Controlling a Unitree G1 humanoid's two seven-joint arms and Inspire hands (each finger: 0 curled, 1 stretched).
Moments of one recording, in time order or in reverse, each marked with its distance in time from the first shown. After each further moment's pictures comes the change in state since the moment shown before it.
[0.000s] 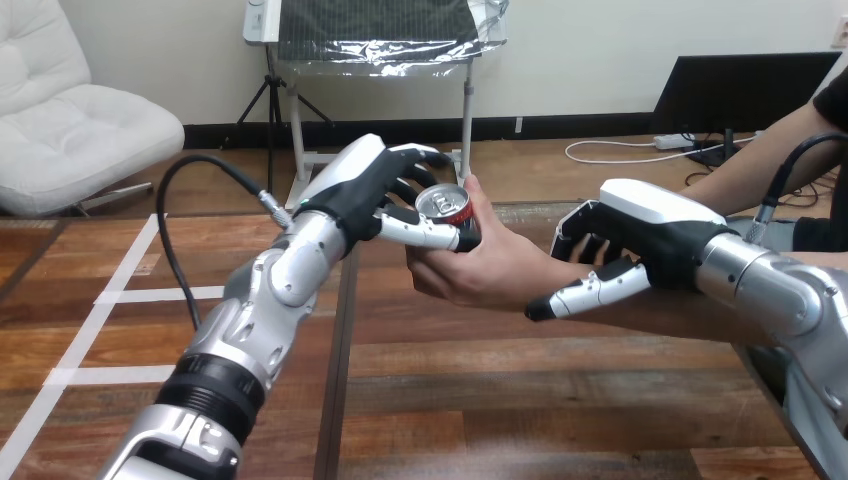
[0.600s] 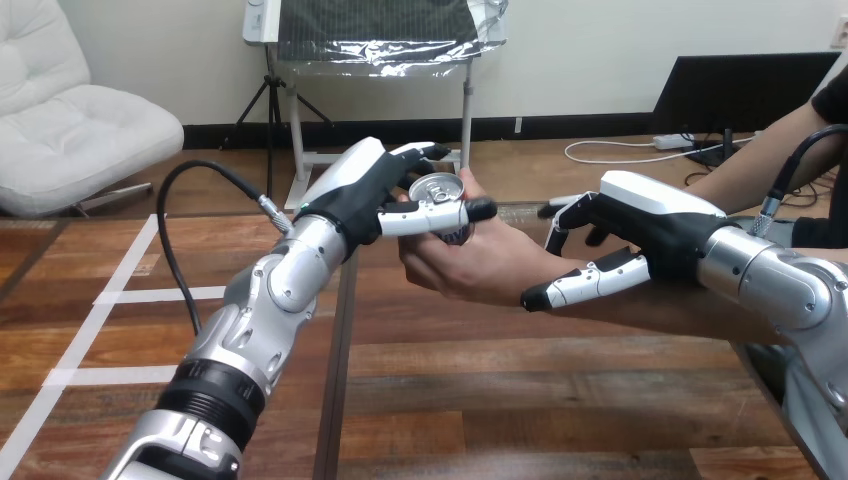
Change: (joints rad) left arm 0.013 -0.004 0.001 0.000 -0.005 -0.030 0.007; right arm 0.015 0.001 -0.029 -0.054 0.049 0.024 0.047
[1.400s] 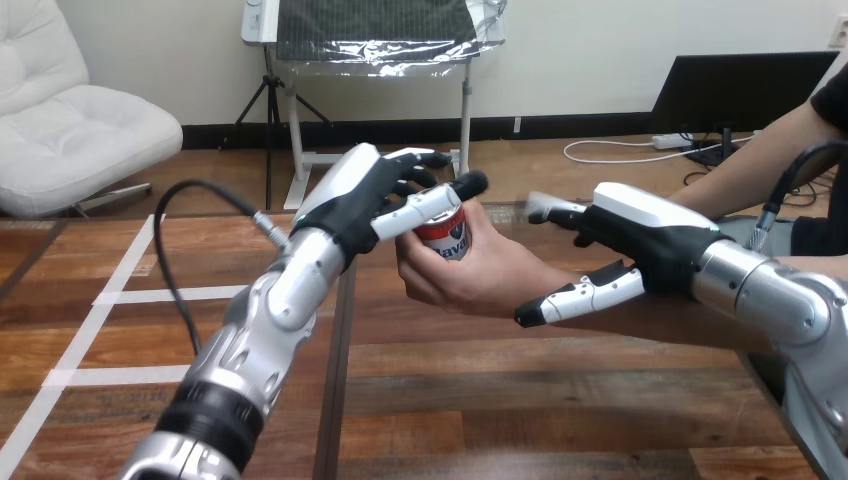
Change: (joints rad) left arm 0.066 -0.009 0.025 -0.042 -0.038 -0.025 0.060; right arm 0.062 0.006 -0.015 -0.076 0.023 0.012 0.011
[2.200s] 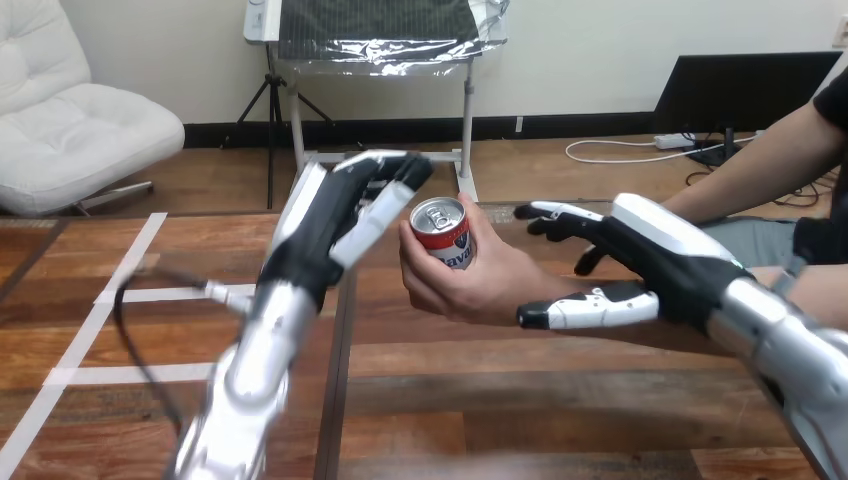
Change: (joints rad) left arm 0.306 -0.034 0.109 -0.301 -0.185 -0.110 0.053; right arm 0.203 0.007 -0.091 -0.151 0.089 -0.073 -0.122
